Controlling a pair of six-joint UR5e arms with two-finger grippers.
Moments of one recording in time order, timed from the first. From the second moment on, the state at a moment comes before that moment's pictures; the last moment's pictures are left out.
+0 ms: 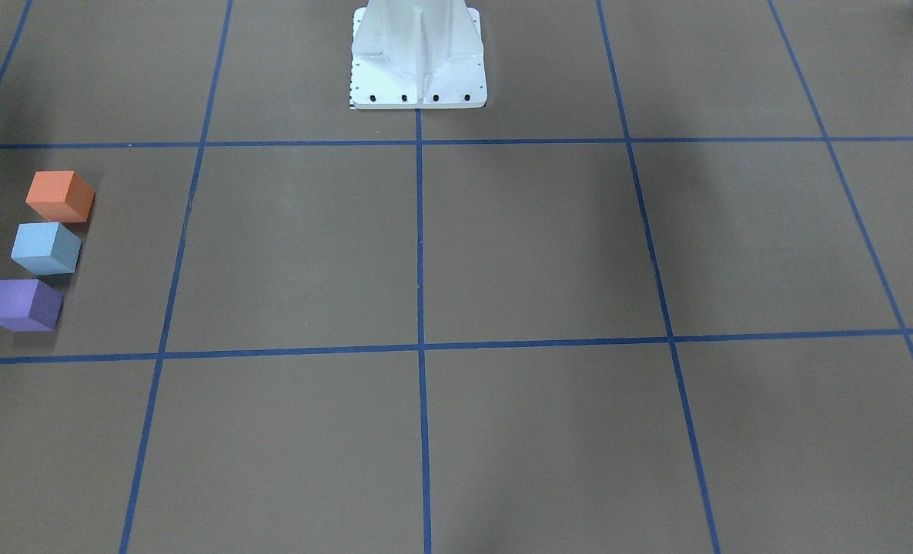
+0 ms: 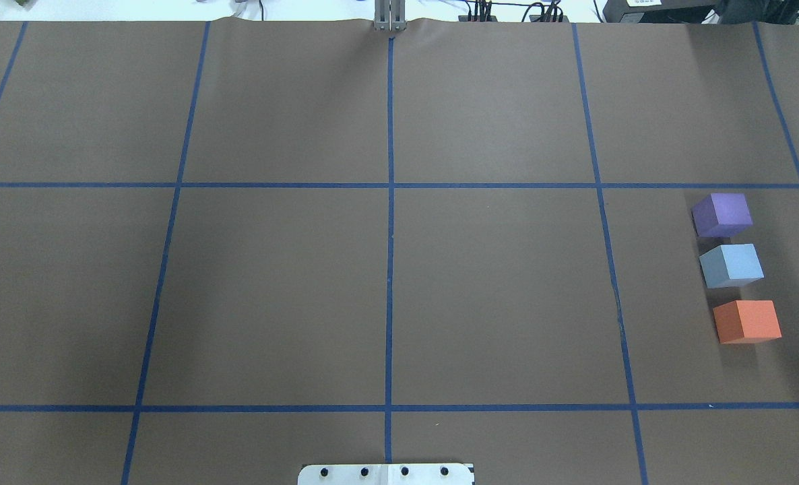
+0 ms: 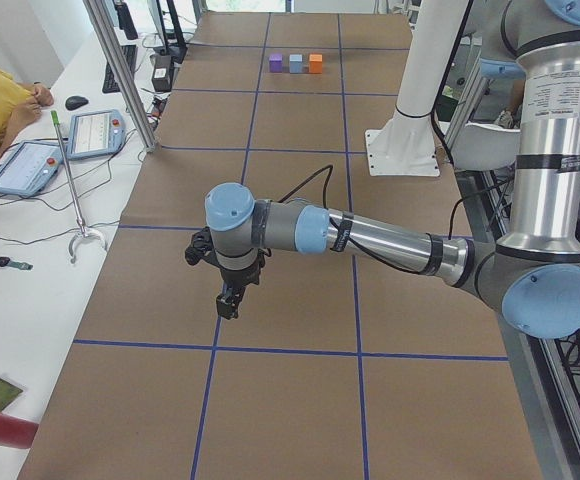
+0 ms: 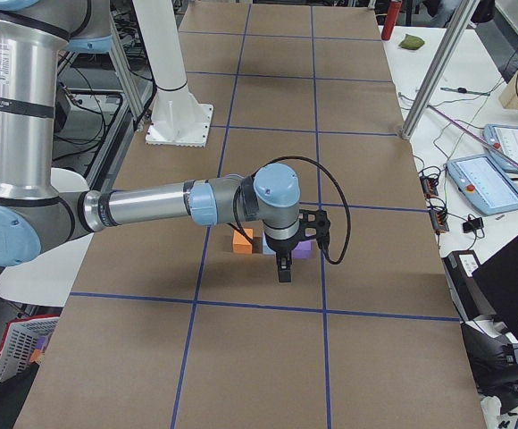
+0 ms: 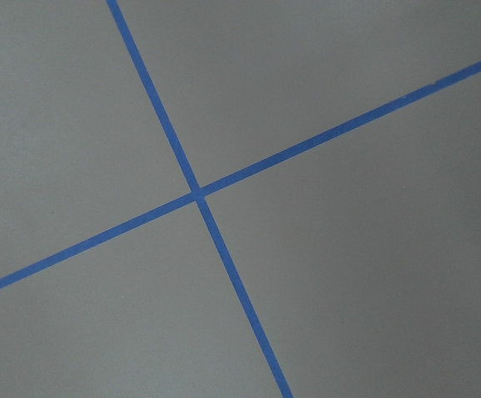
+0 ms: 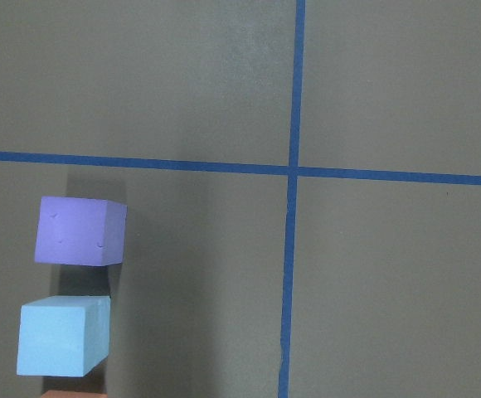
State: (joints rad) left arm -1.55 -1.57 -1.80 -1.42 -2.33 0.34; right arm 1.58 -1.70 1.89 -1.59 2.35 0.06
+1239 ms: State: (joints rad) left arm -1.56 -1.41 -1.99 -1.43 -2.34 0.19; right arm 1.54 -1.67 1.86 -1.59 2.34 0.06
